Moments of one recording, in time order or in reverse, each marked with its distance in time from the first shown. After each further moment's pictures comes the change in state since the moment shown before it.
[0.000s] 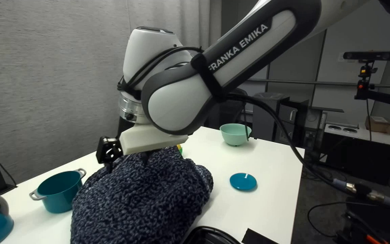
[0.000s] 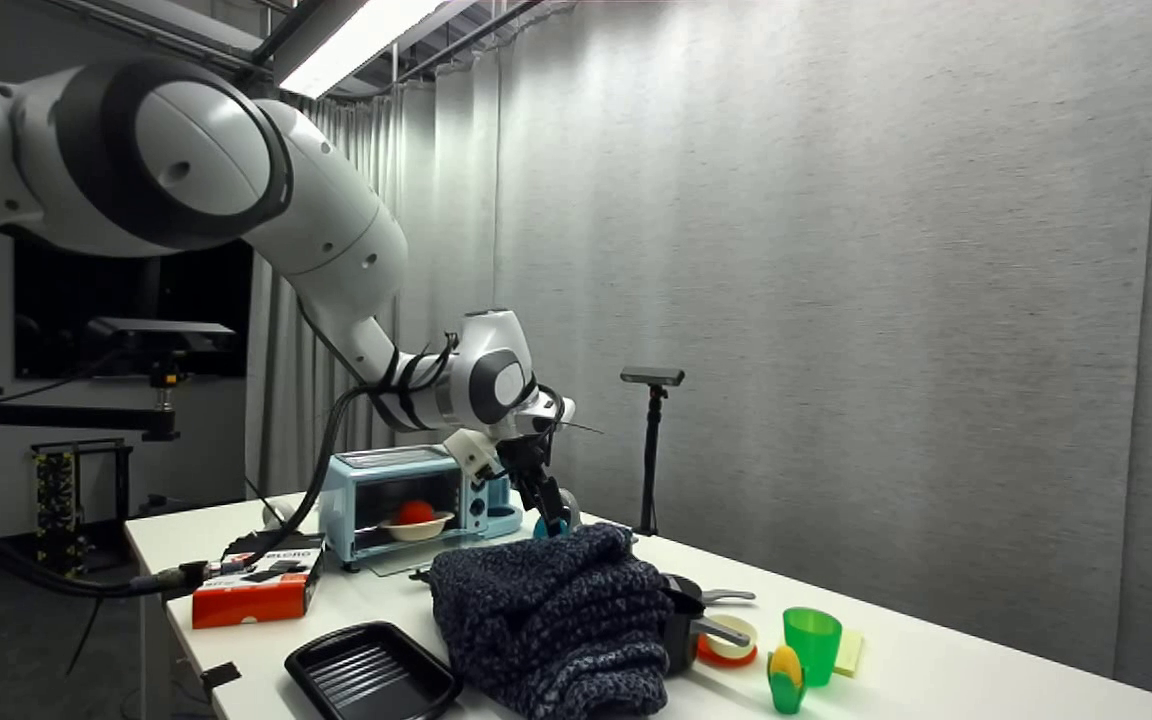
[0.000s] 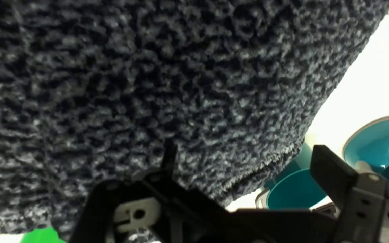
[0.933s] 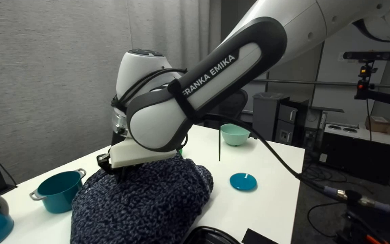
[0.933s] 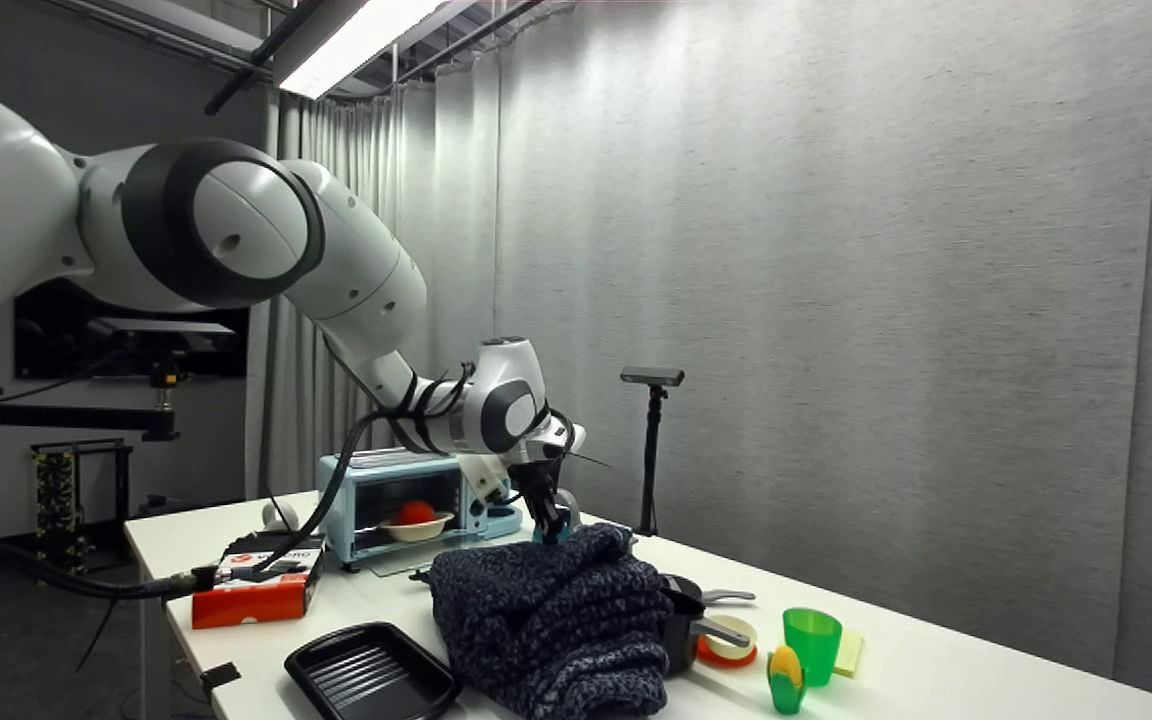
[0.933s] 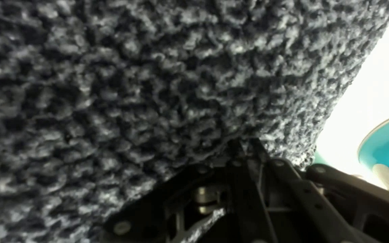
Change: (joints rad) arm 0.034 0.134 -0.044 0.124 0.088 0.004 -0.006
